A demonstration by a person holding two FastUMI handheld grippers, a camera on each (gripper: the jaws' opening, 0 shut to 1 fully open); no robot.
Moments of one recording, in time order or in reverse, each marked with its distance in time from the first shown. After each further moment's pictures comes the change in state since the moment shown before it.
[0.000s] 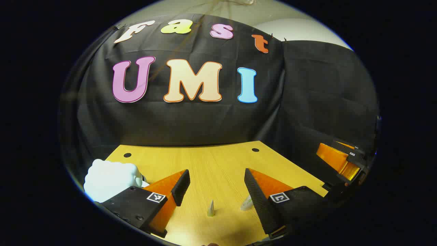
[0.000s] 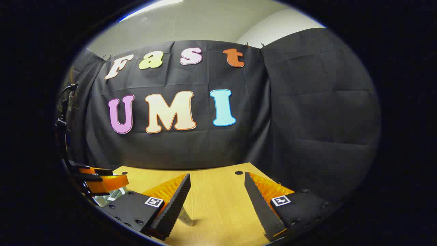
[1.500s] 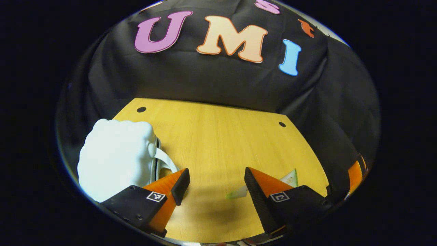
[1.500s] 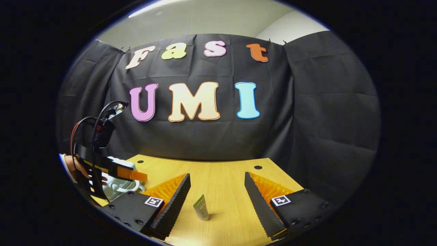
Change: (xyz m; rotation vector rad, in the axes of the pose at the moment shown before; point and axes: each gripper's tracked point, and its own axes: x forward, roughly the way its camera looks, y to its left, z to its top) left arm 0.032 0.093 -0.078 -0.219 0.408 0.149; right arm -0.009 0.067 -0.035 -0.072 0.064 0.167
